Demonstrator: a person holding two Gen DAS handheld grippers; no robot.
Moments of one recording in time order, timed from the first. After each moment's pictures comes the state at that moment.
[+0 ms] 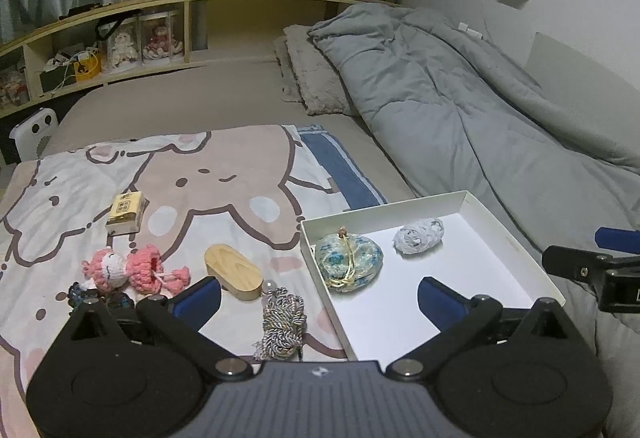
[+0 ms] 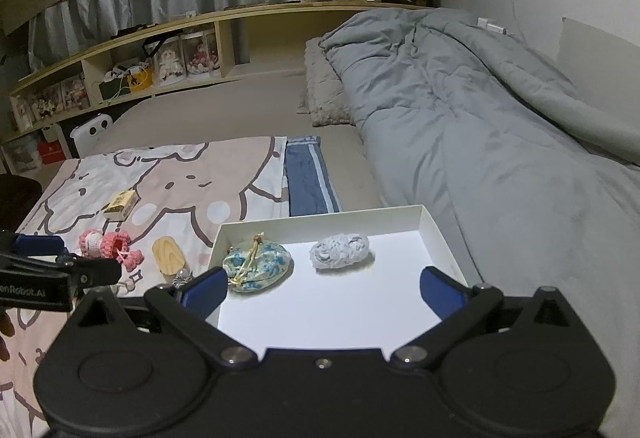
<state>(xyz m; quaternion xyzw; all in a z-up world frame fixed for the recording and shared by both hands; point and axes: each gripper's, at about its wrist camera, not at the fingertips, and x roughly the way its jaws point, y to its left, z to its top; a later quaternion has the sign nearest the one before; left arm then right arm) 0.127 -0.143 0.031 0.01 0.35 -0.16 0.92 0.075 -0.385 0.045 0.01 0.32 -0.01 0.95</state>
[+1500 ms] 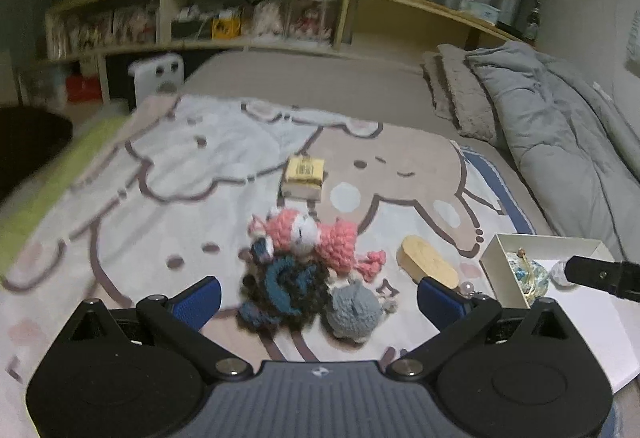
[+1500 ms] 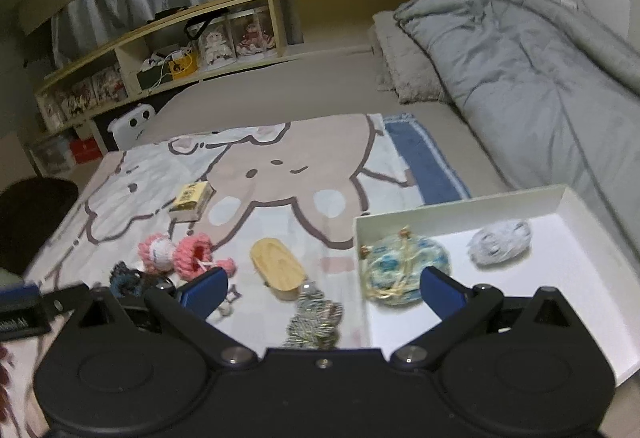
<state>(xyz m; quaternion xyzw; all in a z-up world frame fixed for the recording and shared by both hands) 0.142 0.032 -0.020 -0.08 0.35 0.00 0.93 0.149 -0.244 -0.010 0.08 0.34 0.04 0.94</state>
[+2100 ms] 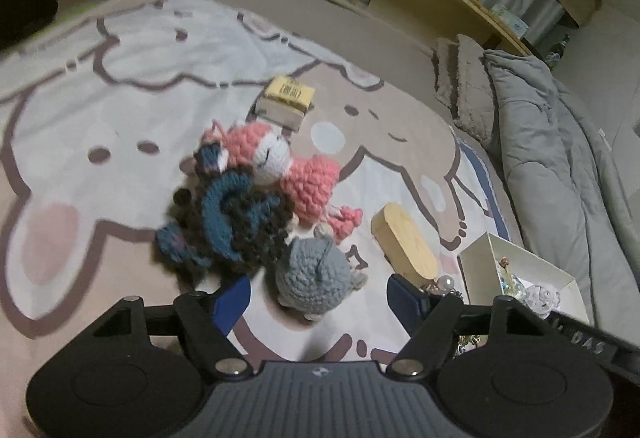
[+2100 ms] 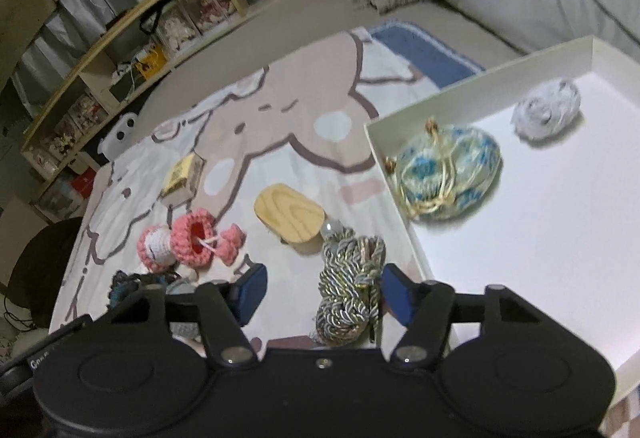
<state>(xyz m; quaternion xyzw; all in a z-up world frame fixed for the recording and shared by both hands) 0.182 0.034 -0.097 -0.23 0.40 -0.03 0.89 0.182 -0.239 -0.094 0.20 0.41 0.03 0.89</state>
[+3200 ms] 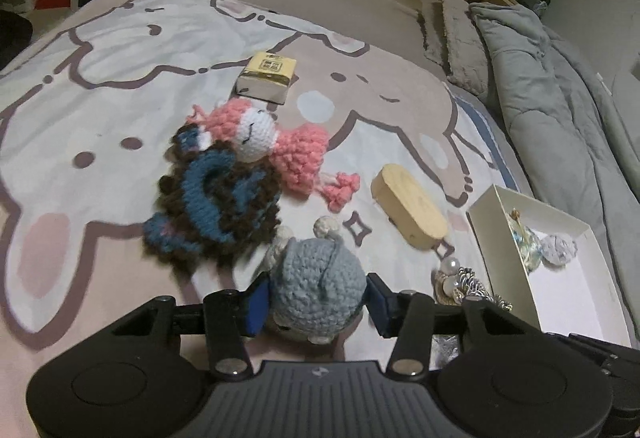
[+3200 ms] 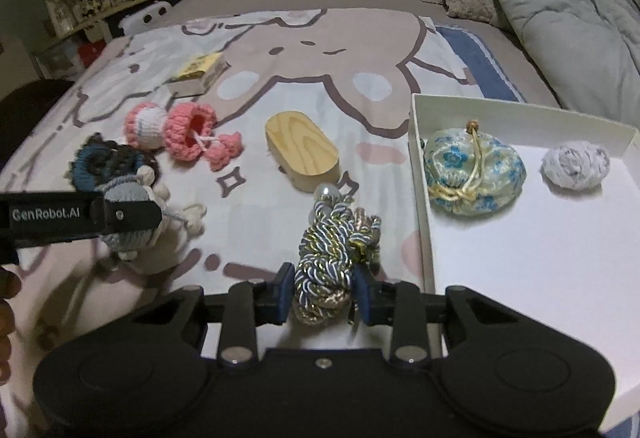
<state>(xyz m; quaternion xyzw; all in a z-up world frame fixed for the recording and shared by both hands) 0.178 0.018 -0.098 -0.16 0.44 -0.05 0.88 0.161 -0.210 -0.100 0.01 0.45 0.09 0.89</state>
